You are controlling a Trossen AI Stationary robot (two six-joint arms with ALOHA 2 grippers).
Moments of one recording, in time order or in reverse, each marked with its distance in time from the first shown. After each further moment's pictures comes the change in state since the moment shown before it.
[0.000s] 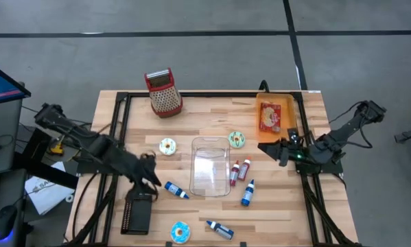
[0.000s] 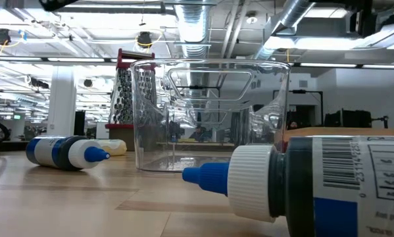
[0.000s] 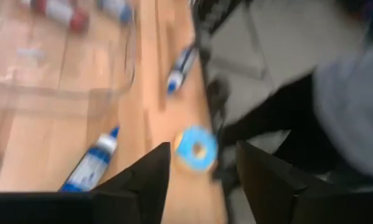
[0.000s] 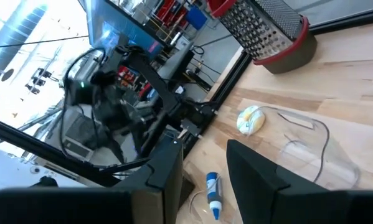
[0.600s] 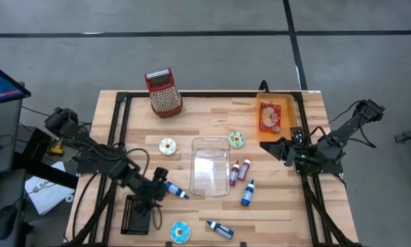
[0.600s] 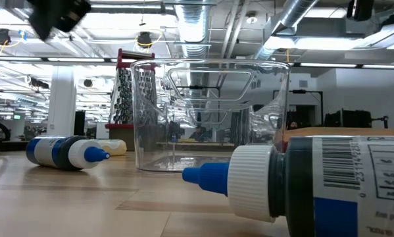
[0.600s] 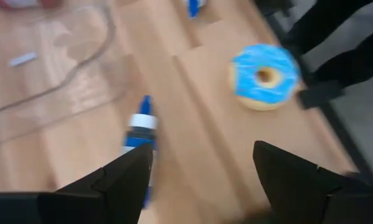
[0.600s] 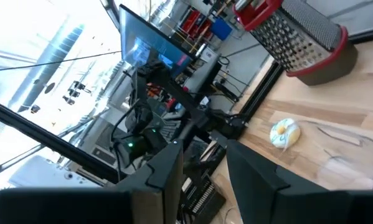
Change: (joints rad) left arm -0.080 0.310 0.020 -0.028 -0.144 0.440; right arm 0.028 0.000 0.000 0.197 0.013 -0.122
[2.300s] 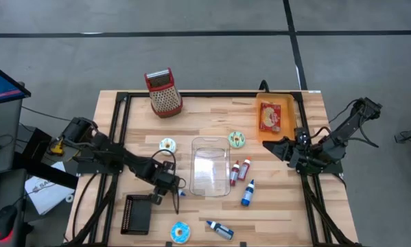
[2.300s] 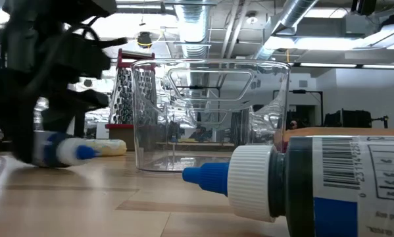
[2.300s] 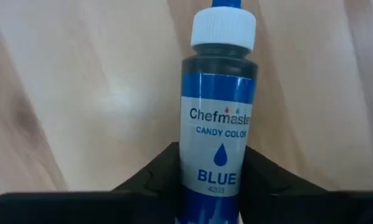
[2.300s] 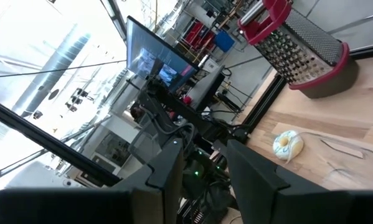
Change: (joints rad) left arm 0.194 0.296 -0.106 0.037 0.107 0.078; right arm 0.066 0.002 0.000 0.074 0.088 -0.078
